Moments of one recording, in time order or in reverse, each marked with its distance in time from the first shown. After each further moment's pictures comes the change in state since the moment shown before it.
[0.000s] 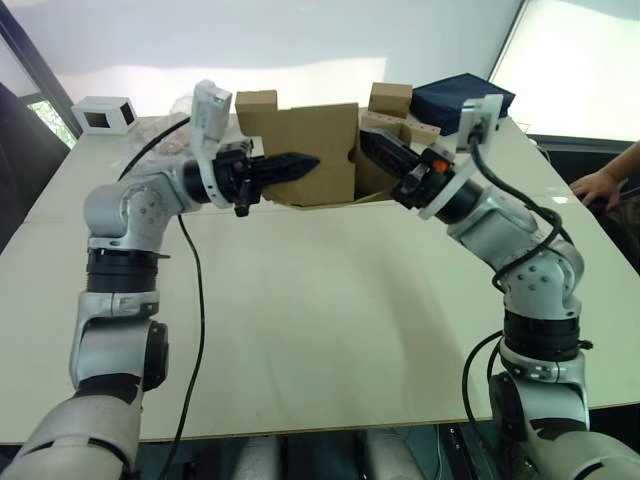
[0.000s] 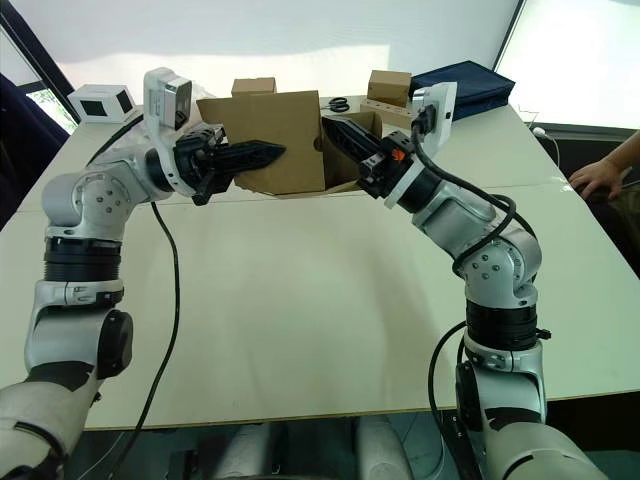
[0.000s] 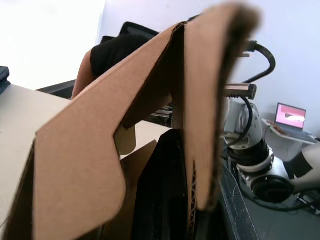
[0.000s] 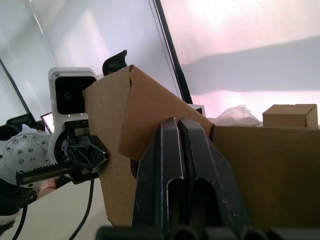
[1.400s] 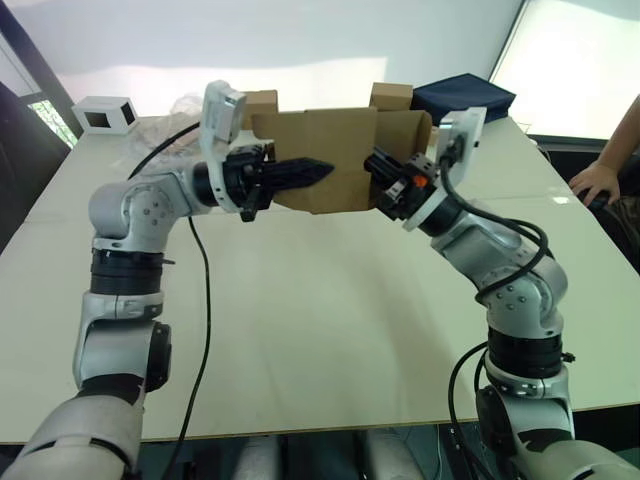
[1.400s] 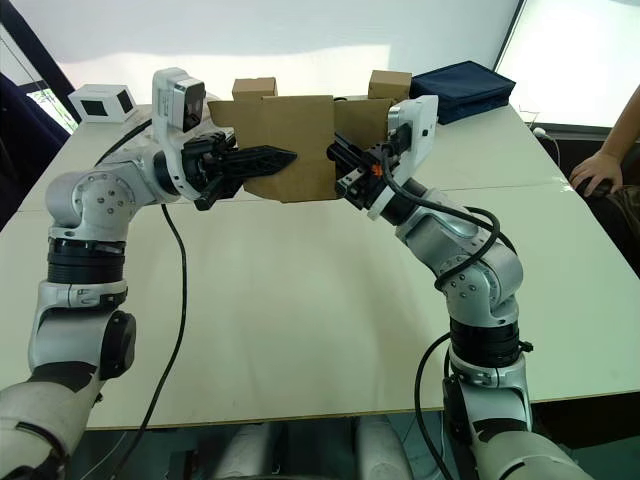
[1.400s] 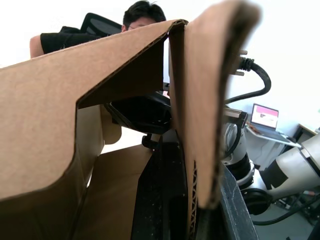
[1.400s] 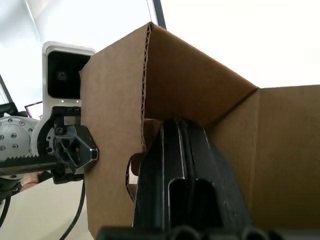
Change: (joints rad) left arm 0.001 -0.003 -0.029 -0.061 -0.054 0.063 -0.002; right arm 0.055 0.056 0.059 -0.114 -0.130 -0.032 -0.022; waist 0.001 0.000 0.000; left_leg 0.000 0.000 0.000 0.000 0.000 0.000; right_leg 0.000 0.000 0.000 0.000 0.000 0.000
